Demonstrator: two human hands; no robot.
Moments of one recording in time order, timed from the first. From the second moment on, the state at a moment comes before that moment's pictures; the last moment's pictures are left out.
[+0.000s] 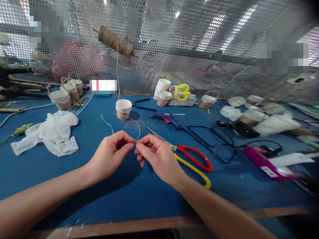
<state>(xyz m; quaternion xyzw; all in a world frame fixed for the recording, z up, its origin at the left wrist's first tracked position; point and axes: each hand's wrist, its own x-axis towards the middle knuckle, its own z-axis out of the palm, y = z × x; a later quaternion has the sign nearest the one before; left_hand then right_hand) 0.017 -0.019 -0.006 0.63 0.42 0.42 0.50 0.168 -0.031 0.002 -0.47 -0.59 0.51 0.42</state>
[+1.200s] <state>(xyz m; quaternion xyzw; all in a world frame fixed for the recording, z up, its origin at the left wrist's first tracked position) 0.011 -0.015 -0.005 0.50 0.44 0.42 0.61 0.177 -0.024 0.005 -0.47 -0.63 0.45 0.42</state>
